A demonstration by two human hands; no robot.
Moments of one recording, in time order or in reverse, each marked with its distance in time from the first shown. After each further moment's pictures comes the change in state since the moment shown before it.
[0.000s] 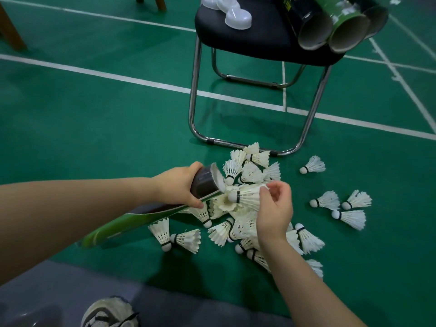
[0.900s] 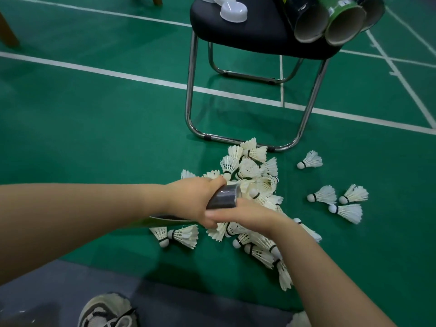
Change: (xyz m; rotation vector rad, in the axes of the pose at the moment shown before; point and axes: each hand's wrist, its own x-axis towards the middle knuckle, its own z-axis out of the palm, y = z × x) left_hand -0.010 0.044 0.013 0.145 -0.091 0.216; right_hand 0.004 -0.021 -0.003 -0.367 -1.202 0.178
